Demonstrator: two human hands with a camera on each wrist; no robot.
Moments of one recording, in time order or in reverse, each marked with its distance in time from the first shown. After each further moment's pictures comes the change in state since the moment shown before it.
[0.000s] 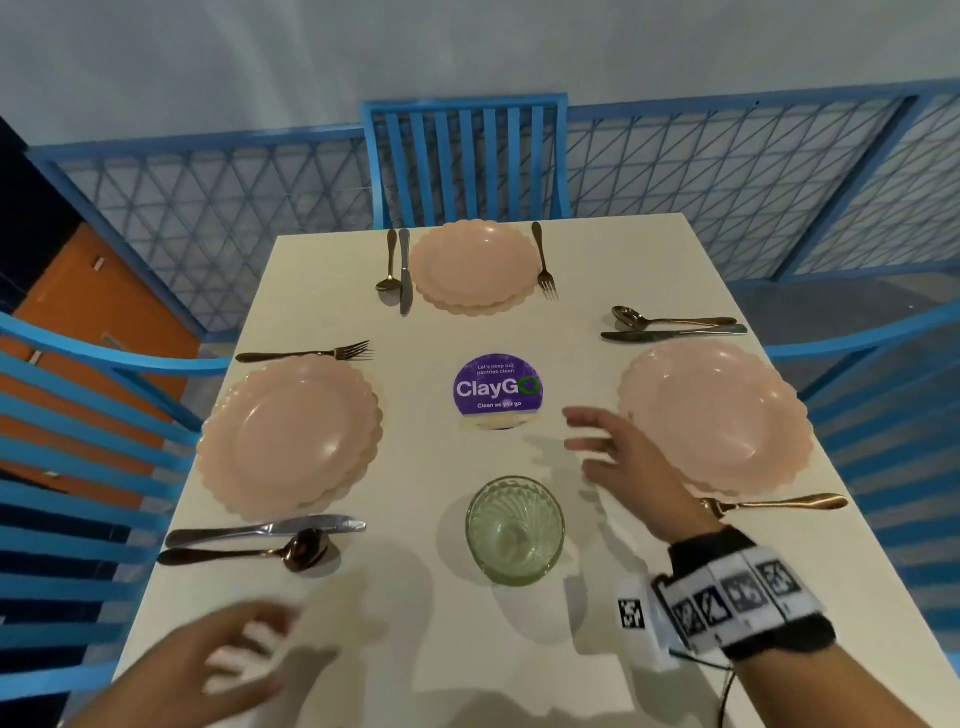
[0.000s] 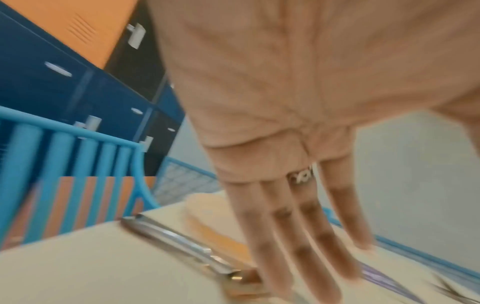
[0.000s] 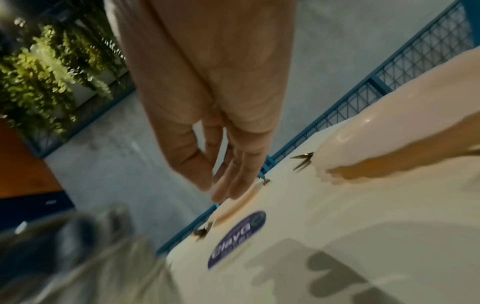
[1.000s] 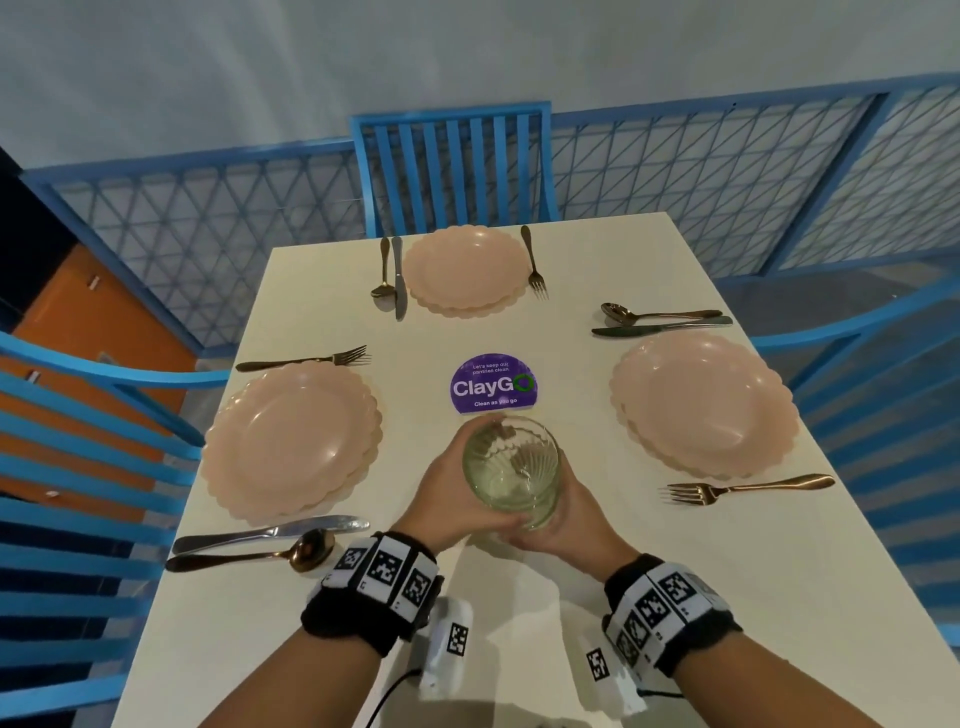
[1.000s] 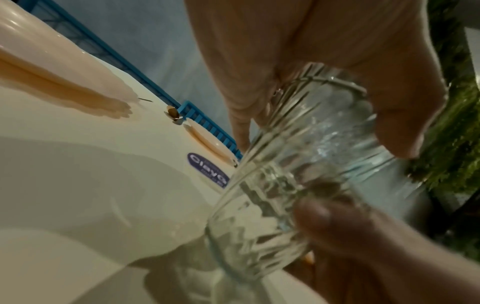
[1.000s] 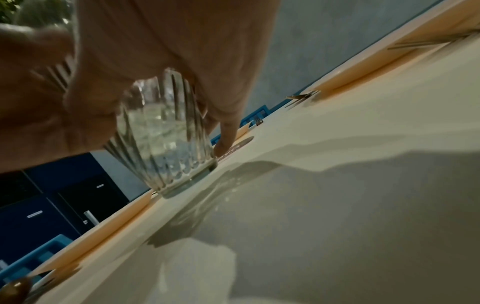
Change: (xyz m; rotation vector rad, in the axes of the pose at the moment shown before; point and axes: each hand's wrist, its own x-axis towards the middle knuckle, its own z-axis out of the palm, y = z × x) left_hand 0.150 0.125 0.080 -0.378 0.252 0.467; right_hand -0.020 0.037 0.069 0.102 -0.044 -0.066
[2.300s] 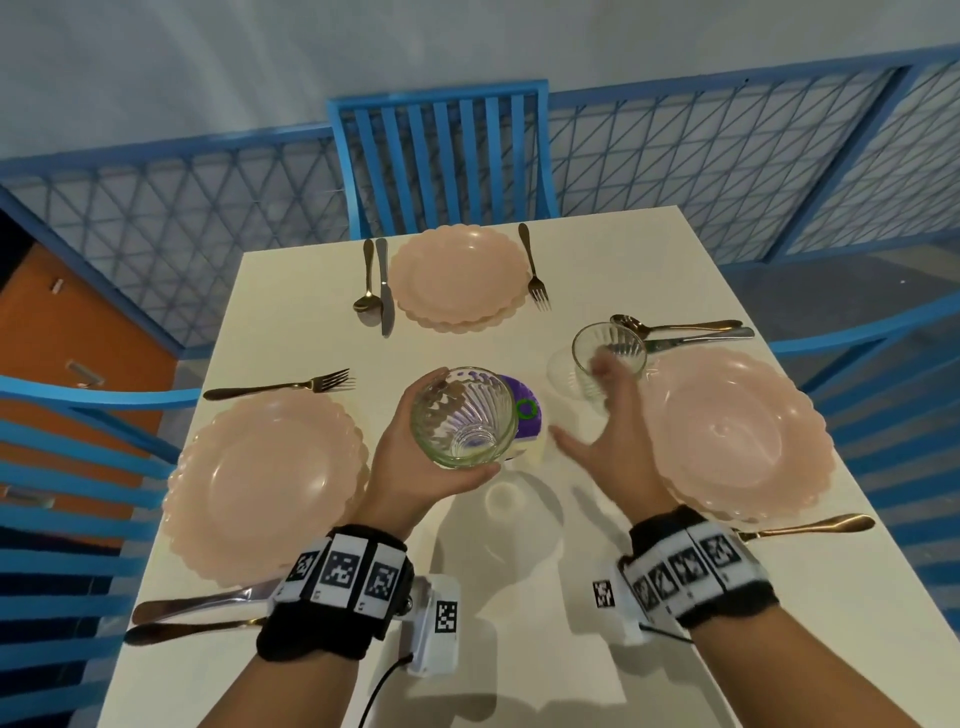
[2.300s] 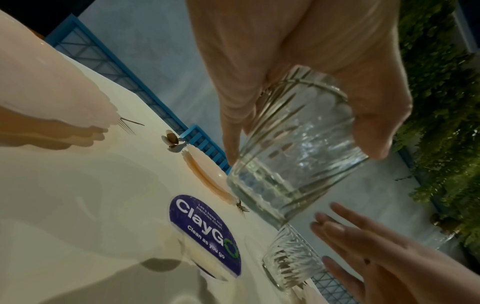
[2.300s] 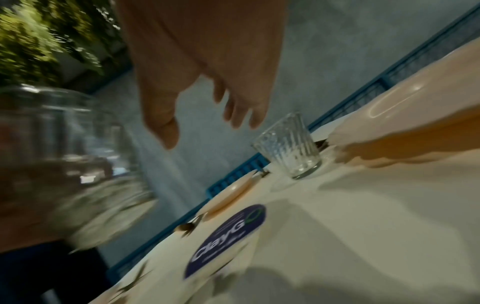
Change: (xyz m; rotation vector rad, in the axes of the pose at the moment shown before) left_hand 0.066 0.012 -0.041 -0.165 0.213 0.029; right_hand 0.089 -0.035 -0.058 -0.169 0.416 -0.136
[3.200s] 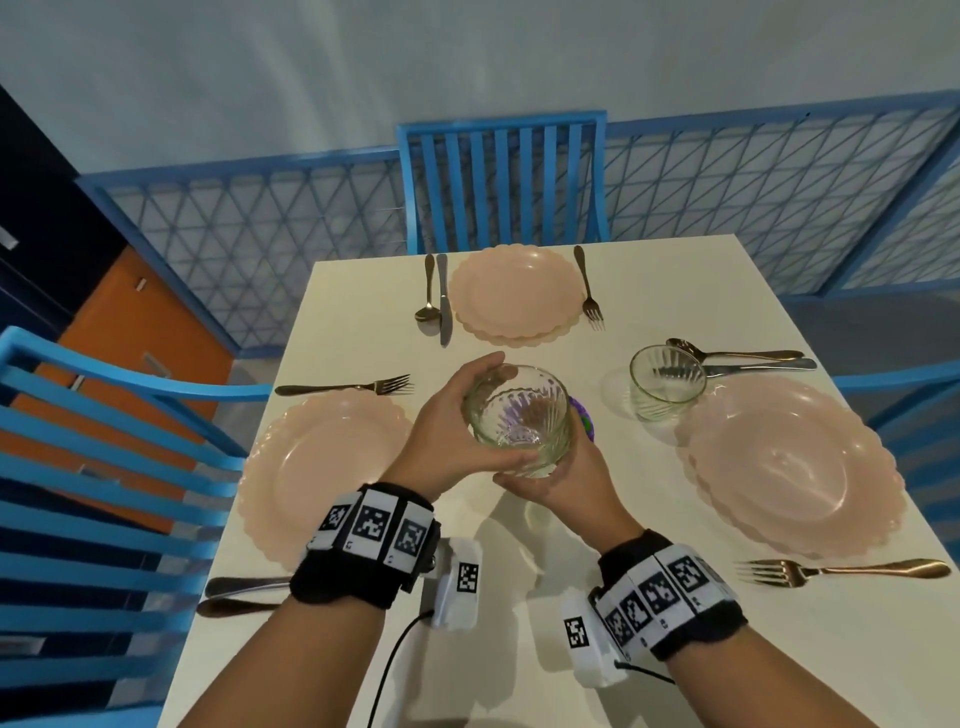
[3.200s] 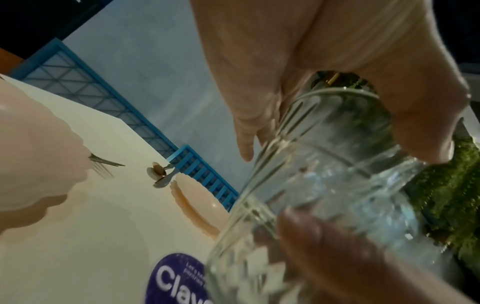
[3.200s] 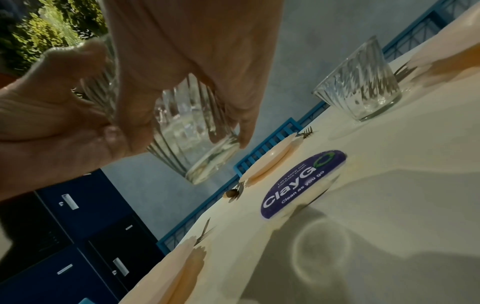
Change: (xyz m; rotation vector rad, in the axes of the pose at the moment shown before) left_hand 0.013 0.027 -0.034 0.113 -0.109 0.008; right_hand -0.023 -0.047 0.071 0.210 -0.259 0.076
